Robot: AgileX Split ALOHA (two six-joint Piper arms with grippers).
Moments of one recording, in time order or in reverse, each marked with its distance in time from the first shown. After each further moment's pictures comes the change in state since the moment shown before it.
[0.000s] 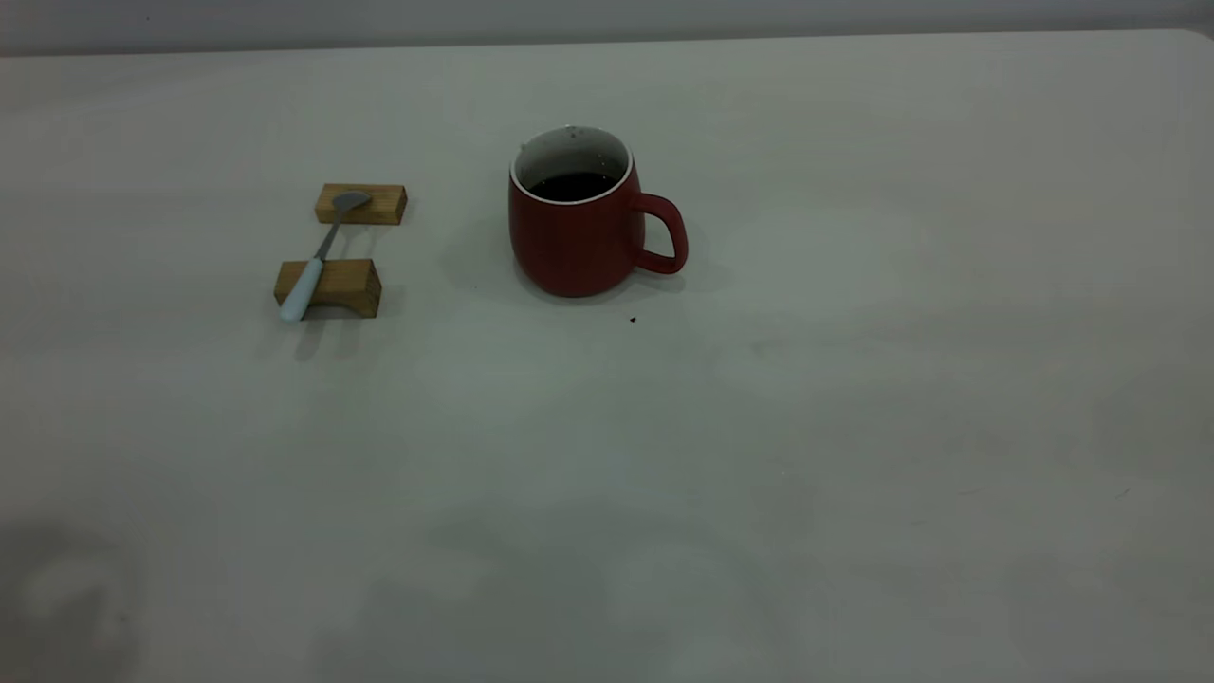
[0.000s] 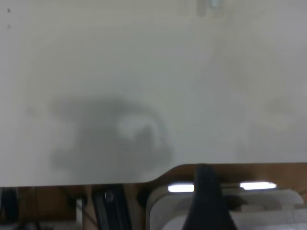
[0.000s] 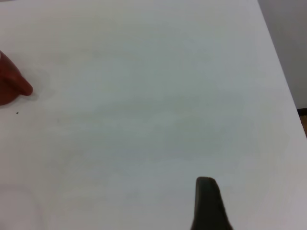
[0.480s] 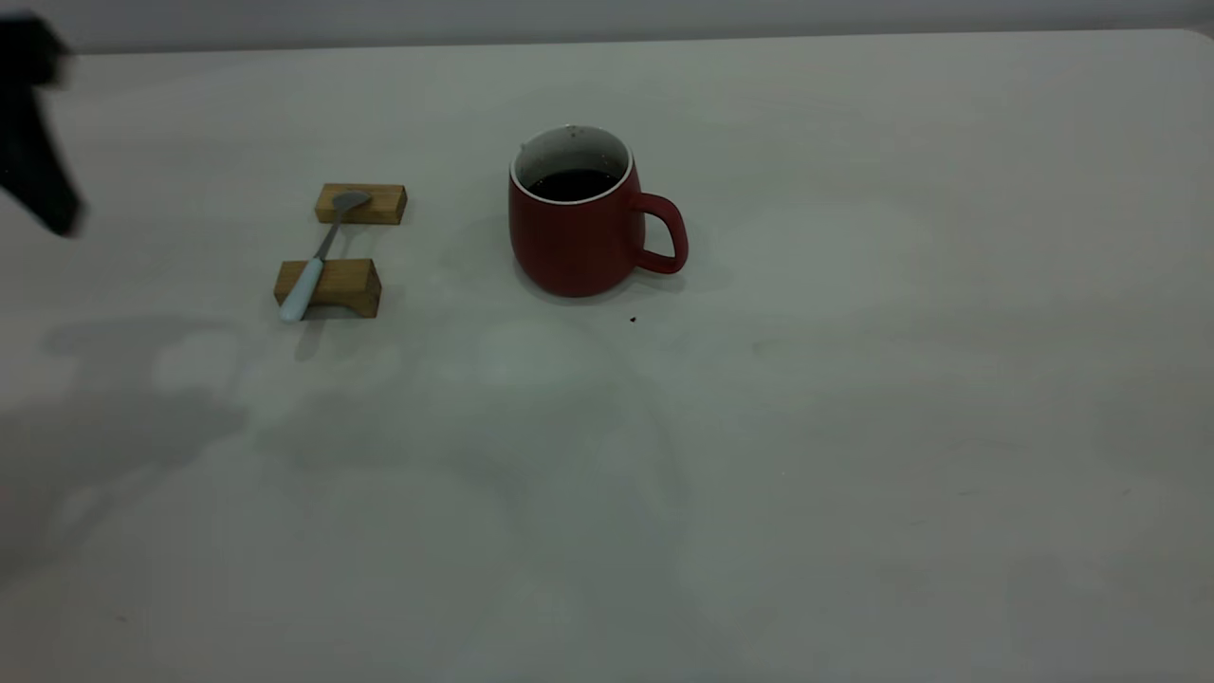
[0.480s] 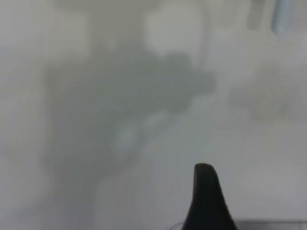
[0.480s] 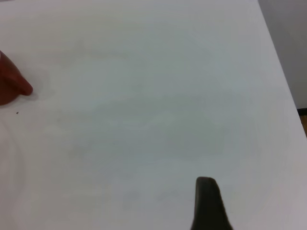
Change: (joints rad) left arm -0.025 0.778 -0.283 0.002 -0.222 -0.052; right arm 0.000 0.000 0.000 0.000 0.001 0.000
